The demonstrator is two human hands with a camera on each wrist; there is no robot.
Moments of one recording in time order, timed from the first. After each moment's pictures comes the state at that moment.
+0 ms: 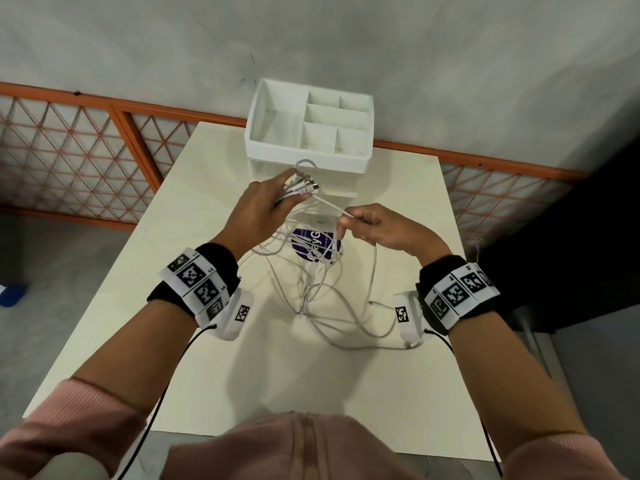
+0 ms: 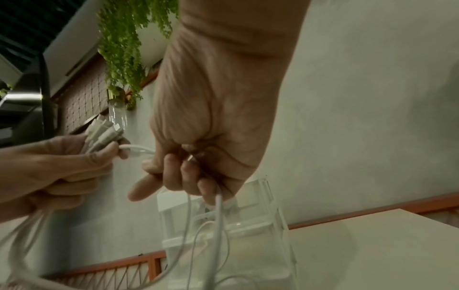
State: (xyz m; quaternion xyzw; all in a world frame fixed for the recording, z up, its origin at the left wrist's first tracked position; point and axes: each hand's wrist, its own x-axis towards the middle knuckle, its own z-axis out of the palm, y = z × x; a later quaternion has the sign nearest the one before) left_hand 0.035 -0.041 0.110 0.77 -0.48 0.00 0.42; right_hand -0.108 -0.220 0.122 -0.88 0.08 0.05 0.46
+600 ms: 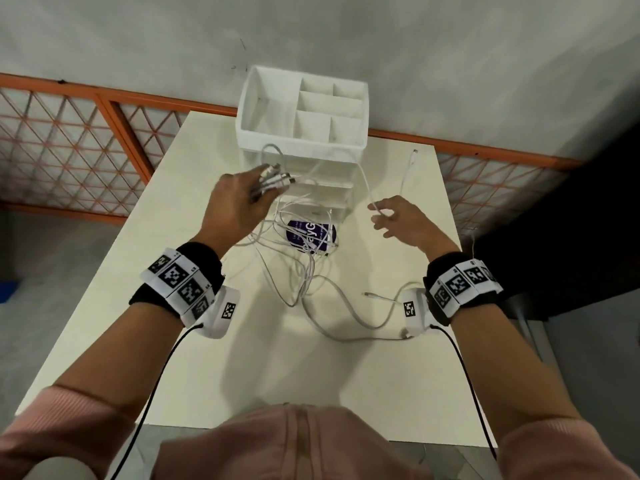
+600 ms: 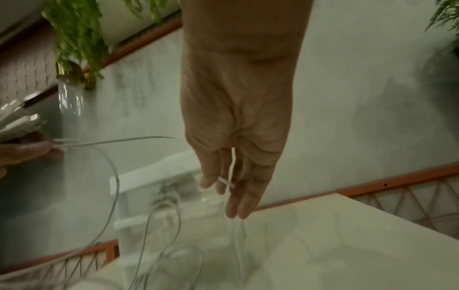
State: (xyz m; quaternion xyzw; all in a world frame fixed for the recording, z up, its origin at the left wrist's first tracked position) left_hand 0.045 -0.030 0.098 0.79 -0.44 0.09 0.42; right_hand -0.114 -0.282 0.056 -0.85 0.30 -0.04 0.44
